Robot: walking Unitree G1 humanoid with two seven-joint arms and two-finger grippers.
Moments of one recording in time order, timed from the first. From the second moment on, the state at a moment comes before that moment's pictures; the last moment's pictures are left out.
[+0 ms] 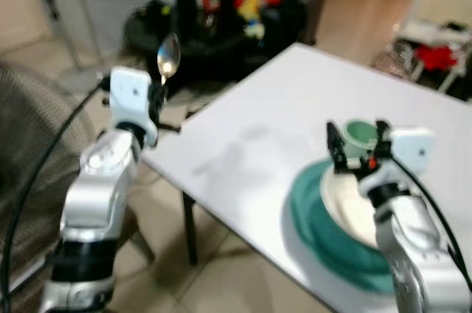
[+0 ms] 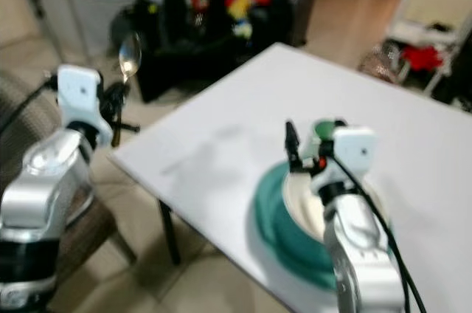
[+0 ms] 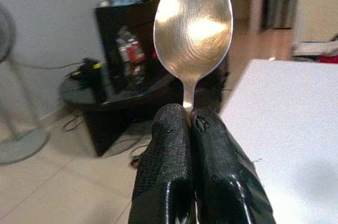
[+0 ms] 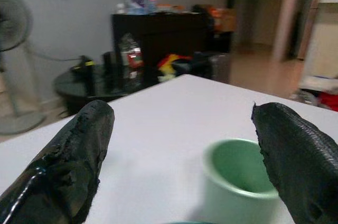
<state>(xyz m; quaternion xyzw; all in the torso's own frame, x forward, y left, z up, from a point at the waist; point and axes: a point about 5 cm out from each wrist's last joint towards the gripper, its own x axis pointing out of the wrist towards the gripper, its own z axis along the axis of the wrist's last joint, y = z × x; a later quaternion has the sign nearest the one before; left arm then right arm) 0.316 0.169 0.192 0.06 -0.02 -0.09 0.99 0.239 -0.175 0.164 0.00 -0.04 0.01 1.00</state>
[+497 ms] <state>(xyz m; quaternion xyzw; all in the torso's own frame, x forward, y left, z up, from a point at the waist) 0.314 0.151 0.182 0.07 0.00 -0.12 0.99 0.231 -0.178 0.164 0.01 -0.03 0.00 1.00</state>
